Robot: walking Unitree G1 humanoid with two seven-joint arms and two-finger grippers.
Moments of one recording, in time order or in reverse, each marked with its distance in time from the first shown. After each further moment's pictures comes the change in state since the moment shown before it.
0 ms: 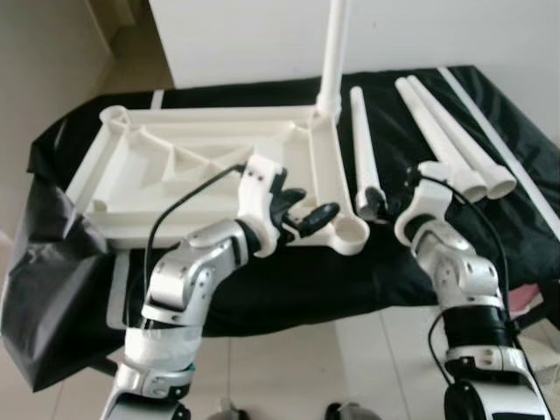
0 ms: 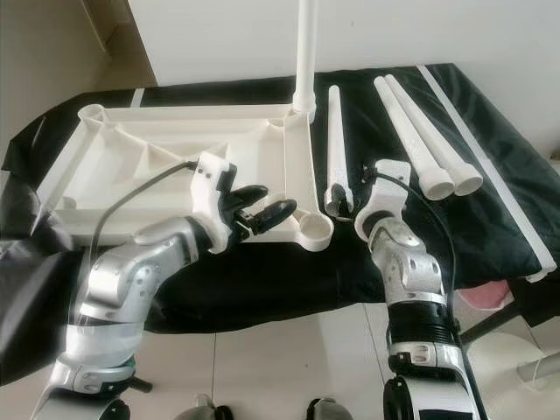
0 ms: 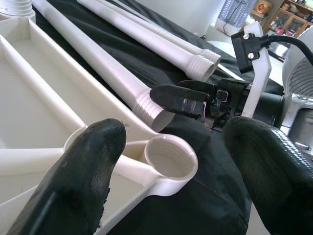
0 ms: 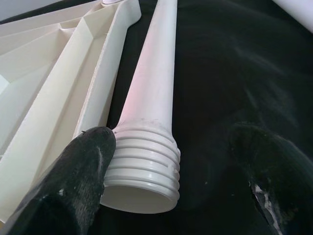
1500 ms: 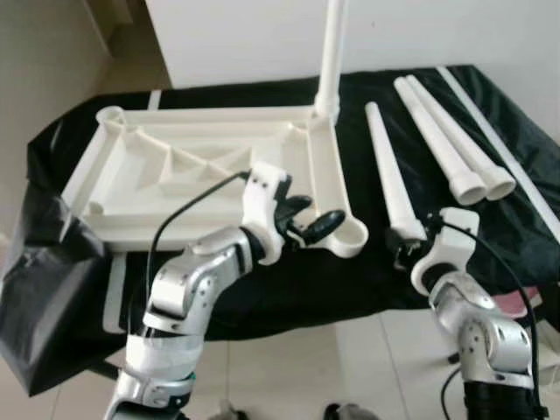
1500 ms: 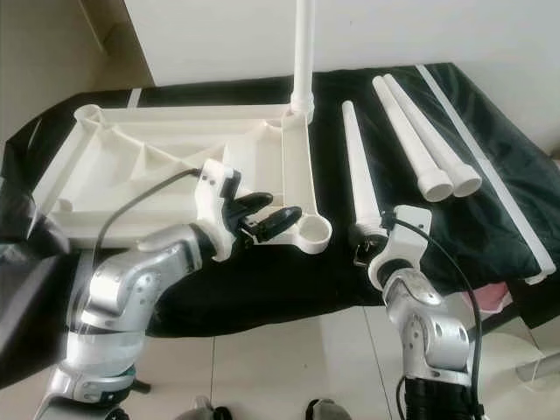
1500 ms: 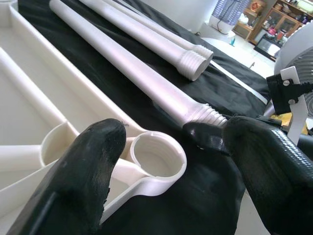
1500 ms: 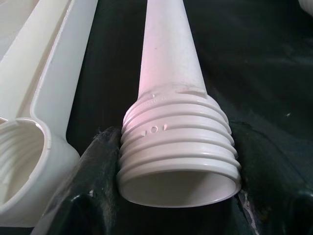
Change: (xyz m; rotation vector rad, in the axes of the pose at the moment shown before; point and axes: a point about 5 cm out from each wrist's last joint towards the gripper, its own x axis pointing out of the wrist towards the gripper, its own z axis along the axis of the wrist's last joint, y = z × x) left arm 0.001 -0.010 -0.006 -0.035 0.005 -0.026; right arm -0.066 -0.013 -0.026 0.017 0.056 -0.053
